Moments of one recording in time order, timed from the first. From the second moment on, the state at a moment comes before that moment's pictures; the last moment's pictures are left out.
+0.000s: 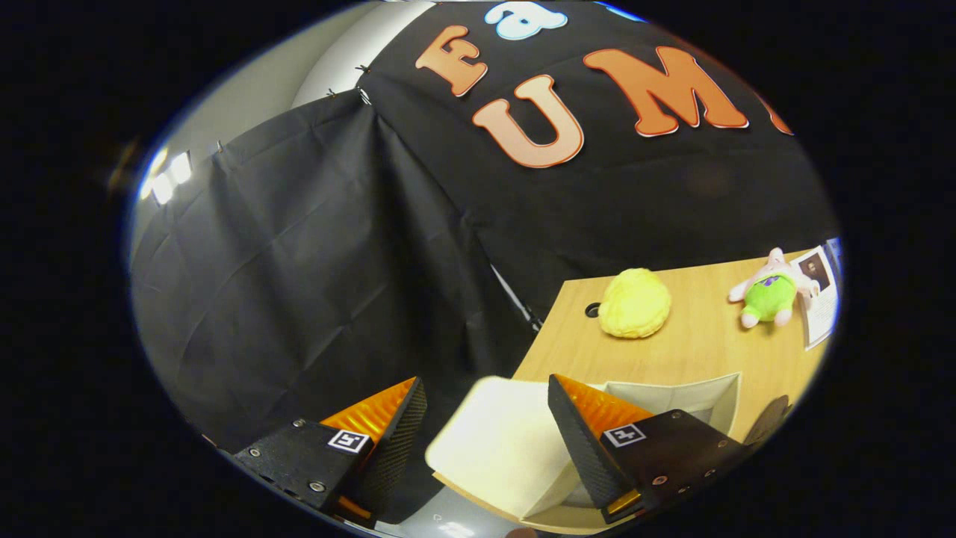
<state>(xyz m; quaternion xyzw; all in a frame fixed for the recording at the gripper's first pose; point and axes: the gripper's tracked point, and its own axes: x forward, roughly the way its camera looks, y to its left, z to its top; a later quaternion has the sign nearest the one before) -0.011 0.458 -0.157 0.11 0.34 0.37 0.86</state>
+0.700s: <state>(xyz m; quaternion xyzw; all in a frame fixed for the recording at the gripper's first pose) 0.035 0.237 -0.178 0.03 0.26 0.19 0.95</state>
